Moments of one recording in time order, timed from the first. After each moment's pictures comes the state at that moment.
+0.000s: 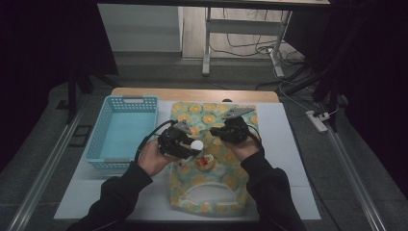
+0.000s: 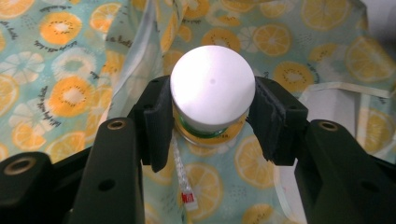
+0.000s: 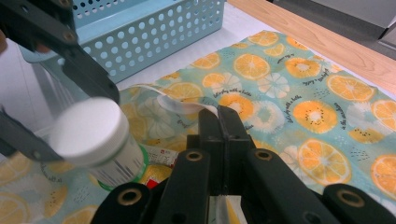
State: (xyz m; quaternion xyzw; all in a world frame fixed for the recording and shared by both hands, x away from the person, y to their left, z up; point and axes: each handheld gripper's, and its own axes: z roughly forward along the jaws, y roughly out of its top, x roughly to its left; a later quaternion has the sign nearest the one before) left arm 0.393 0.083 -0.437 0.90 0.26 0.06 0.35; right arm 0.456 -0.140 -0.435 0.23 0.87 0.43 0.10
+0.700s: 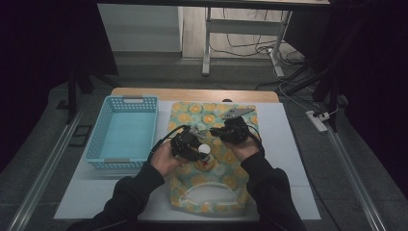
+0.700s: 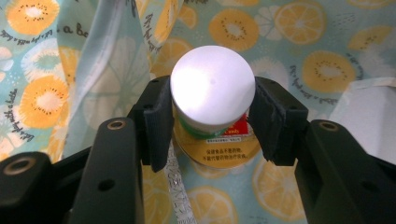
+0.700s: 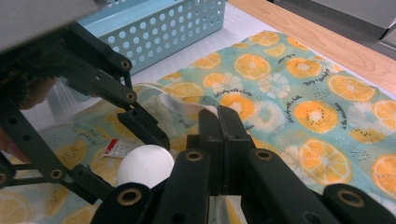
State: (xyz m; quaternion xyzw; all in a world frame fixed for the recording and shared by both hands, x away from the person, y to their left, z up) left arm 0.409 0.056 -0.467 0.91 0.26 0.07 0.32; right arm 0.456 -0.140 -0.435 0.23 0.87 0.43 0.10
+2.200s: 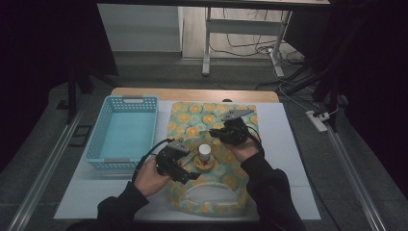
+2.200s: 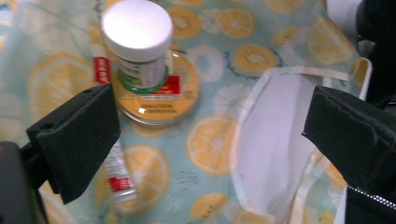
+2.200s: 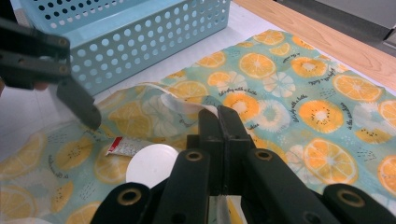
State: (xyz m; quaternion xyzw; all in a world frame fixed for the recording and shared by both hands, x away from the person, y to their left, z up) left arm 0.351 0.087 -0.475 0.88 0.27 0.03 0.39; right arm 0.452 -0.139 -0.435 0.22 0.87 0.43 0.10
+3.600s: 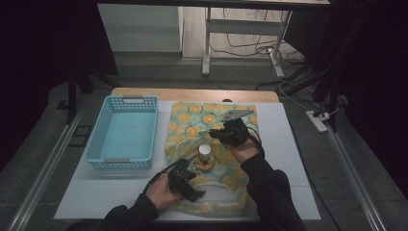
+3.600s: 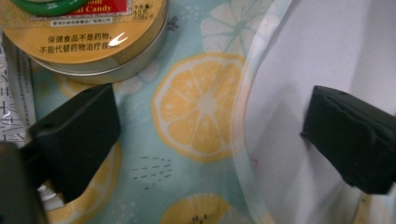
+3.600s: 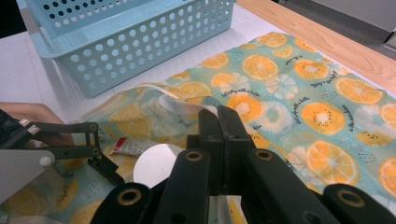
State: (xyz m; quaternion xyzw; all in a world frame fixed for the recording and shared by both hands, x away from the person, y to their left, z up) left arm 0.336 0.049 -0.532 0.92 0.24 0.05 0.29; right arm 0.448 -0.138 -0.433 0.22 0.87 0.43 0.09
